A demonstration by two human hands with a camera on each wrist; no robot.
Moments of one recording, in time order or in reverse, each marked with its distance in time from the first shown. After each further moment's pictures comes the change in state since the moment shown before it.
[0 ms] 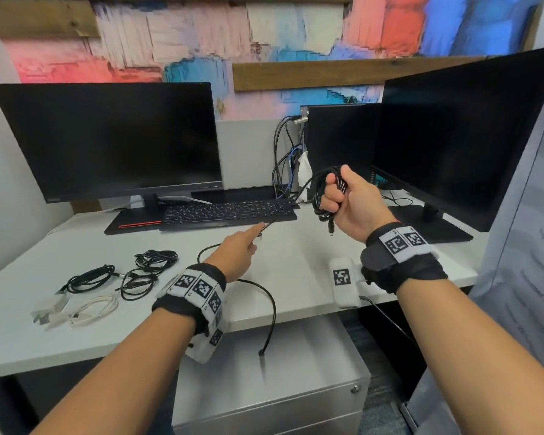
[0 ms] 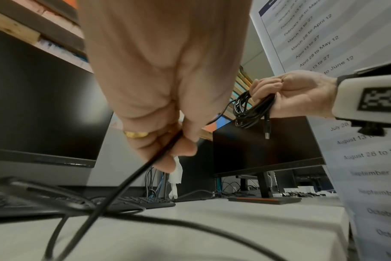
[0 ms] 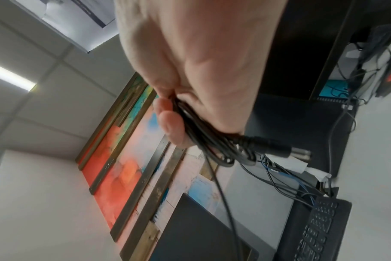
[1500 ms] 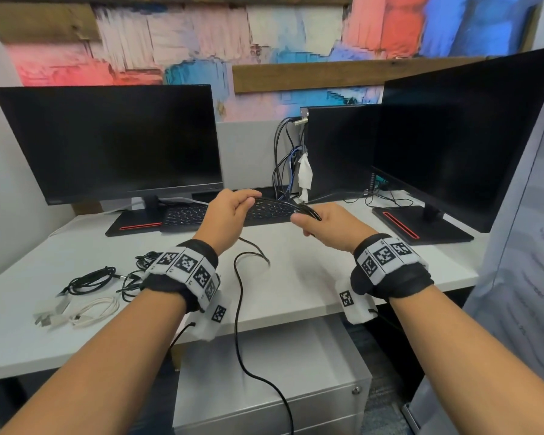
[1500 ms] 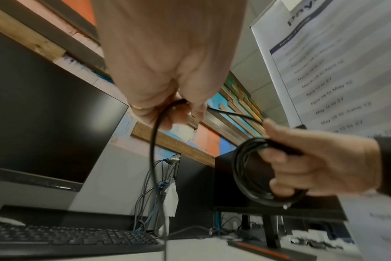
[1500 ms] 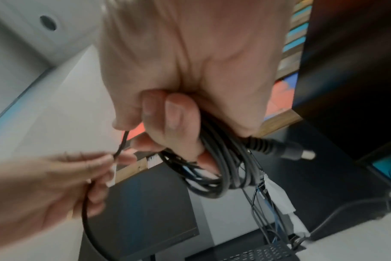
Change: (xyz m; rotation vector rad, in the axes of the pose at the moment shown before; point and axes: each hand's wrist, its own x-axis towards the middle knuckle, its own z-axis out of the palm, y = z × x) left_hand 0.006 0.018 -0.043 -0.171 0.452 0.165; right_hand -0.014 0.019 0.002 -1.292 -0.172 -0.023
